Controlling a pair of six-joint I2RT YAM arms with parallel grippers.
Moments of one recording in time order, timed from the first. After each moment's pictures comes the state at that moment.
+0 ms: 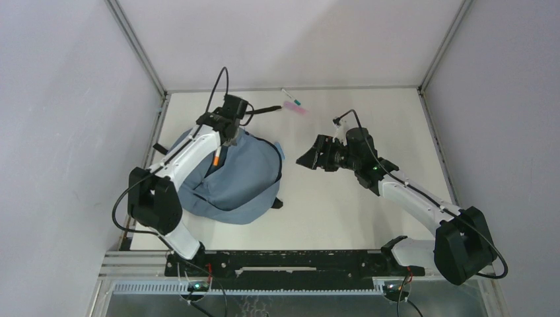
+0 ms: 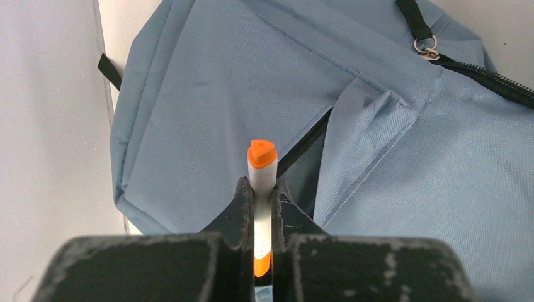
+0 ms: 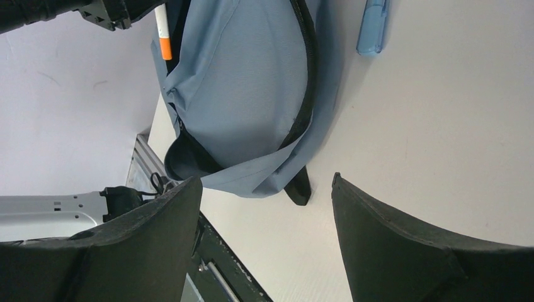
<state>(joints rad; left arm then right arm) -0.42 1.63 1.41 -0.78 -0.54 -0.13 0.50 1.24 0.79 -0.02 -0.42 0.67</state>
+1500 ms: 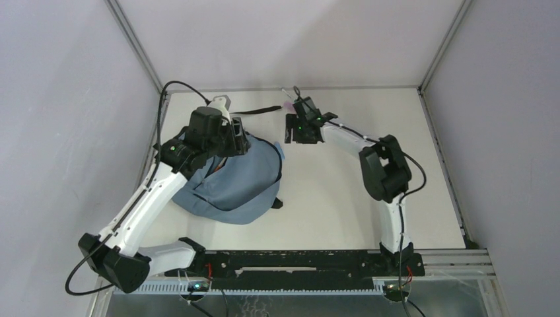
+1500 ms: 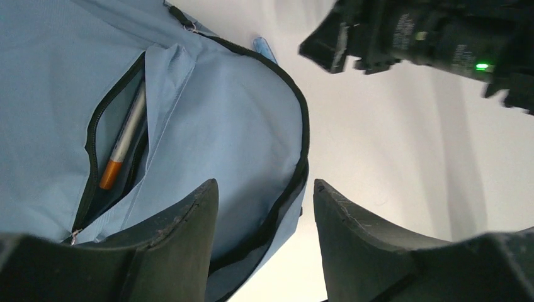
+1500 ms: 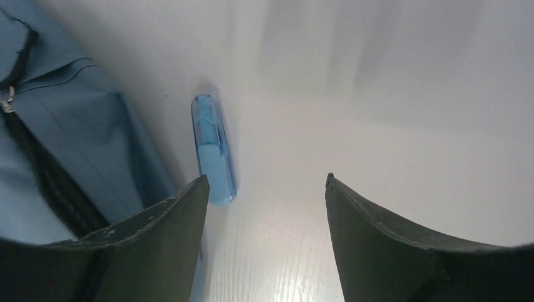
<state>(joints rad) -0.49 1.19 1.27 -0.74 -0.08 -0.44 0.55 2.04 1.58 -0.43 0.01 0.50</state>
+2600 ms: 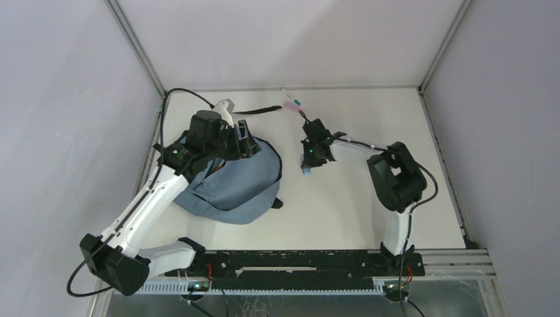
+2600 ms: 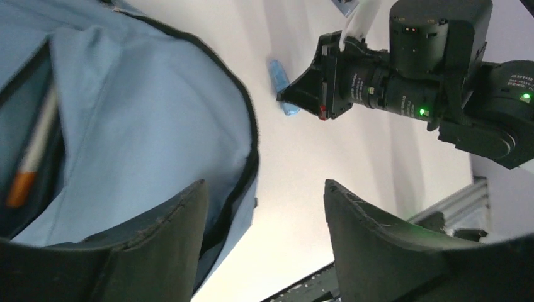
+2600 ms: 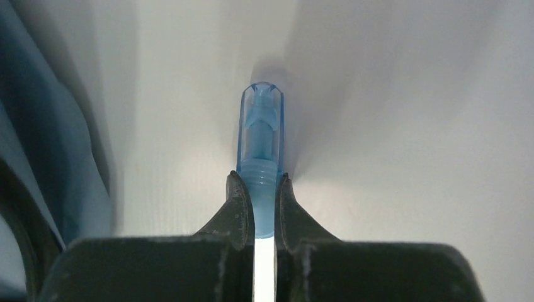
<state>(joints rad) -0.47 1.14 1.18 -0.65 0.08 -0.51 0.57 1.97 1.31 -0.39 0.01 0.42</state>
